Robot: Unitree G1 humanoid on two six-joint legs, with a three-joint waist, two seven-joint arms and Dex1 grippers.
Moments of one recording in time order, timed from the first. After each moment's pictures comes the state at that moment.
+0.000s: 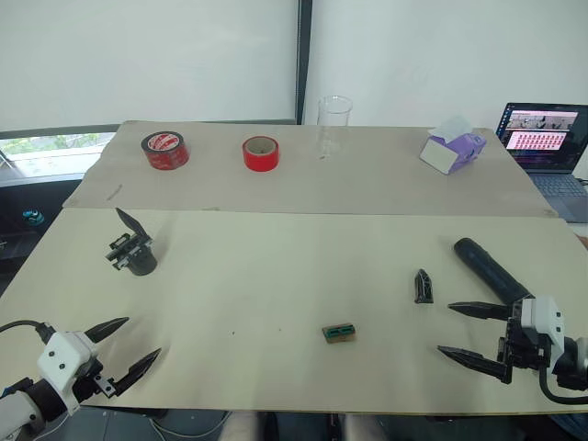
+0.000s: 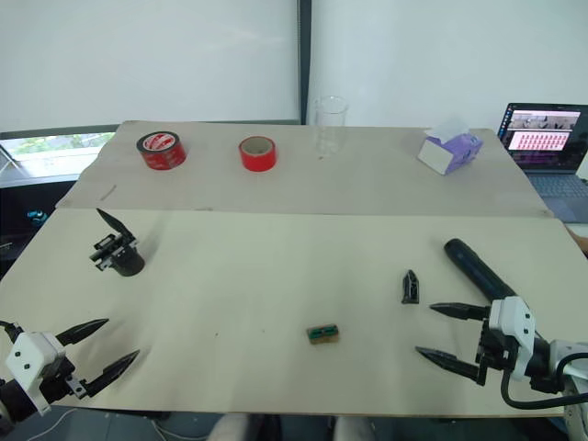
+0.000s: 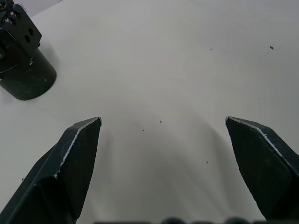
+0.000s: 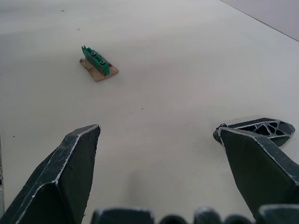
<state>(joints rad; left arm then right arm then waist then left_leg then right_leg) 0.53 0.64 0.52 -0.17 -0.38 -0.09 -0.96 0.22 -0.82 -0.37 0.01 0.51 -0.06 1.35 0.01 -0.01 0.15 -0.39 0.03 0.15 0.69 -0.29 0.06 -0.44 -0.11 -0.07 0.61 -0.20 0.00</state>
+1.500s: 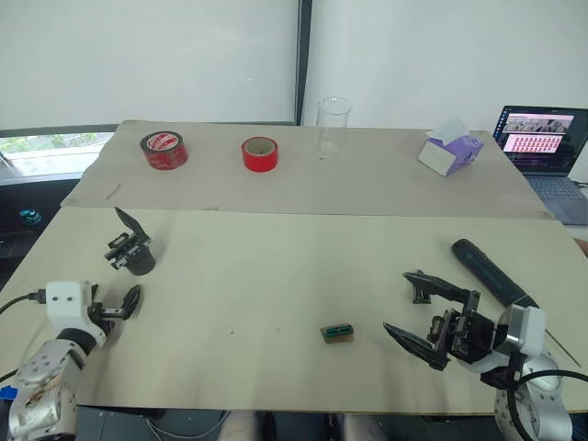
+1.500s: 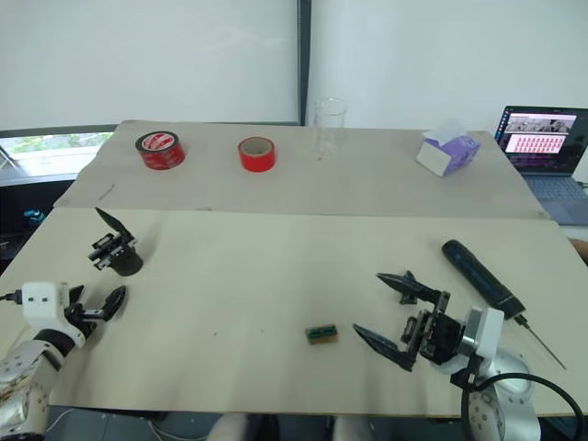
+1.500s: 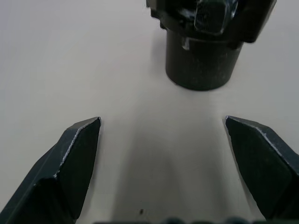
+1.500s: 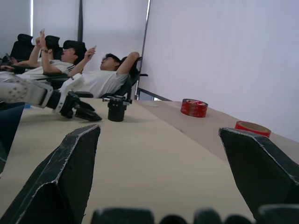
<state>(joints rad) 0.04 0.54 0.46 0.16 -0.35 0.18 -0.47 0.18 -0.44 -0.22 -0.24 0.68 -0.29 1.23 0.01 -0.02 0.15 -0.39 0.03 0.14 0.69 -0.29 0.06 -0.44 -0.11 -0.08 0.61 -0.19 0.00</state>
